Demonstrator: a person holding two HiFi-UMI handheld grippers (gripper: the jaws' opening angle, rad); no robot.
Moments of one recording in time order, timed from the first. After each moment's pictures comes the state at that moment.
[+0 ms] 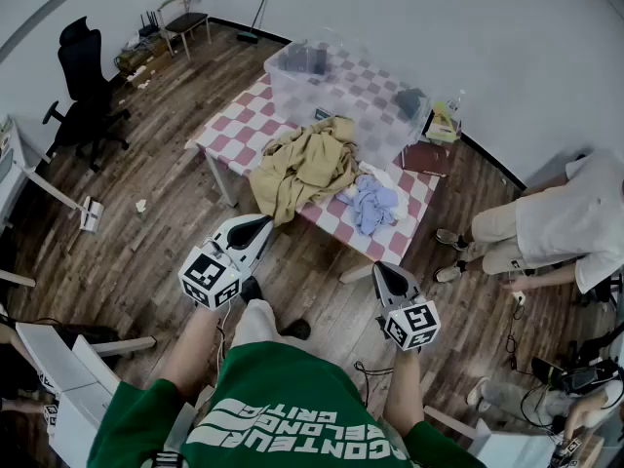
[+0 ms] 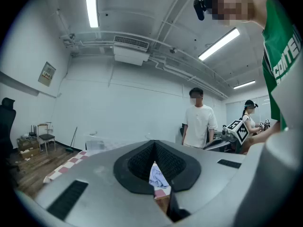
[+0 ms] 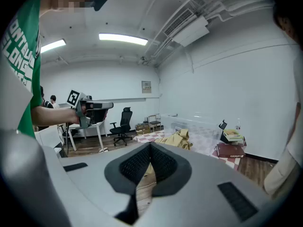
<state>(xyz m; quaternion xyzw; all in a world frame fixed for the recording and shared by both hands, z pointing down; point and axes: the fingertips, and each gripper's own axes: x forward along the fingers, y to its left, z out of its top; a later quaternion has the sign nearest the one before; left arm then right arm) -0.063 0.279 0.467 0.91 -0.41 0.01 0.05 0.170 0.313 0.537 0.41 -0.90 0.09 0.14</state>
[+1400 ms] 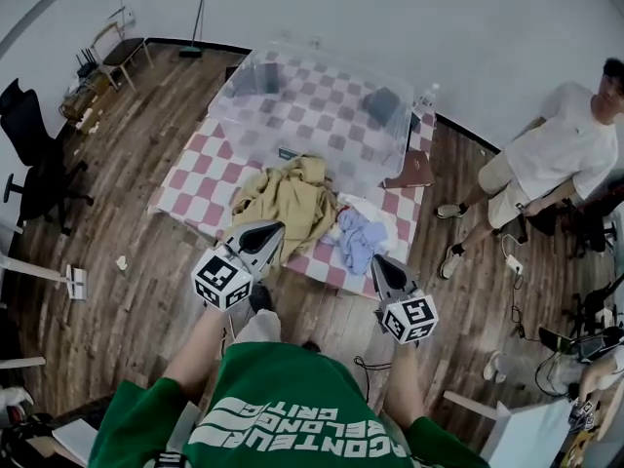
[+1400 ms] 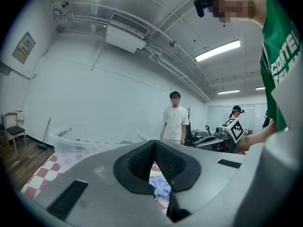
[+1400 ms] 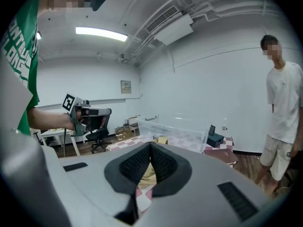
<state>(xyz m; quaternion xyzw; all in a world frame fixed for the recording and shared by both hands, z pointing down) -0.022 0.067 0.490 0.96 -0.28 0.02 0.08 0.175 0.131 0.538 0.51 -0.84 0.11 0.13</state>
